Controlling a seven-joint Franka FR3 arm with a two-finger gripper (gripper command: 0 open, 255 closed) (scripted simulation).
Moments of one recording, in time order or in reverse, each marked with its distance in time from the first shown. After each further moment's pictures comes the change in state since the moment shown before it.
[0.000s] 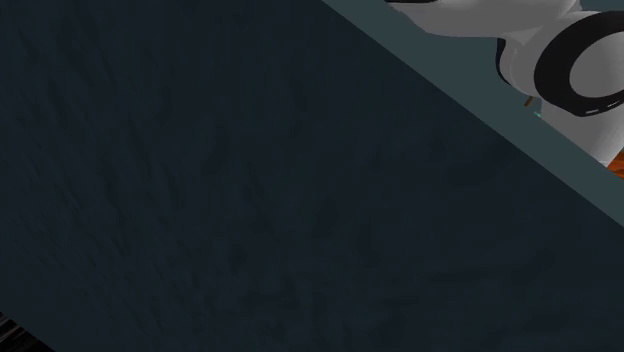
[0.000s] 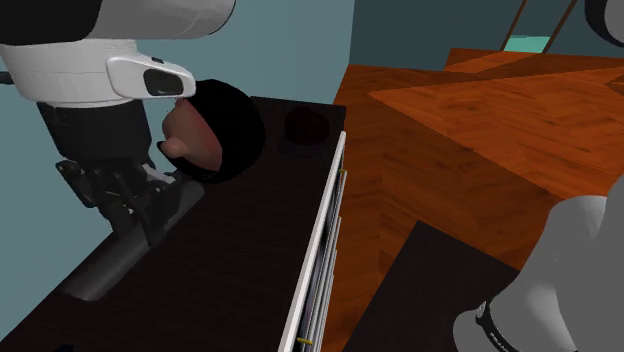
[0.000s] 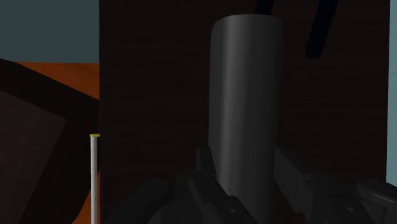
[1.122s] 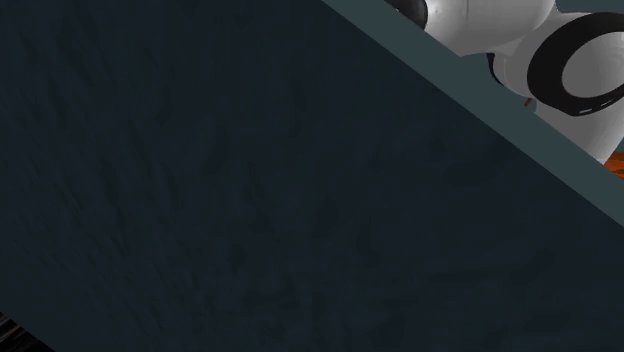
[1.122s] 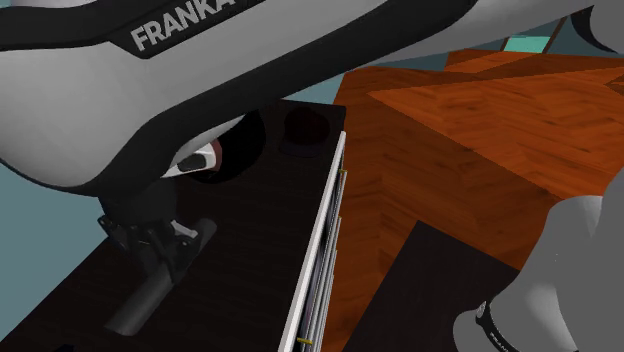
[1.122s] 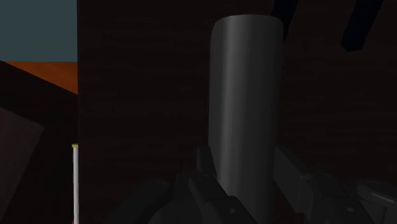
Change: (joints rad) arm 0.011 0.028 0.006 -0.187 0.002 0.213 -0.022
